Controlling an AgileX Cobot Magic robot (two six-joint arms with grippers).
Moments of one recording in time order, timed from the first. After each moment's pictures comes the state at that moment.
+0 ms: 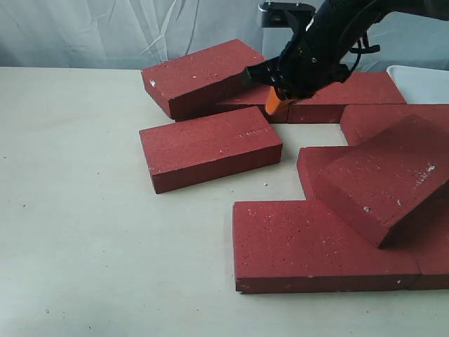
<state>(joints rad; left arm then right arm) 0.06 0.00 0.00 0.03 0.24 0.00 0.35 1.95 -1.58 0.32 0.95 -0.17</state>
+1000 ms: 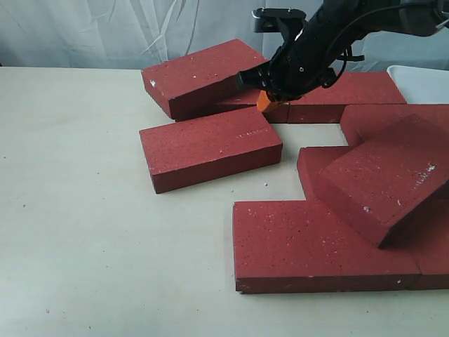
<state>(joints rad) 0.06 0.00 0.00 -0.10 -0.01 0.00 0.35 2.02 -1.59 0.35 0.80 -0.23</state>
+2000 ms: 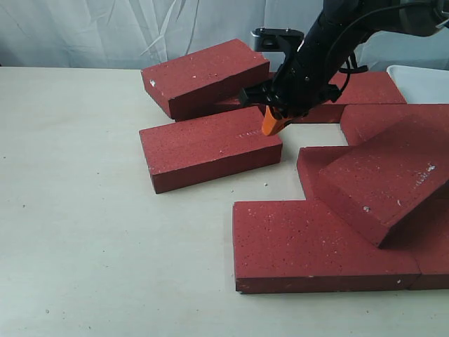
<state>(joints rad) 0.06 0.00 0.00 -0.49 -0.40 0.01 0.35 2.02 -1.59 0.35 1.00 -0.22</state>
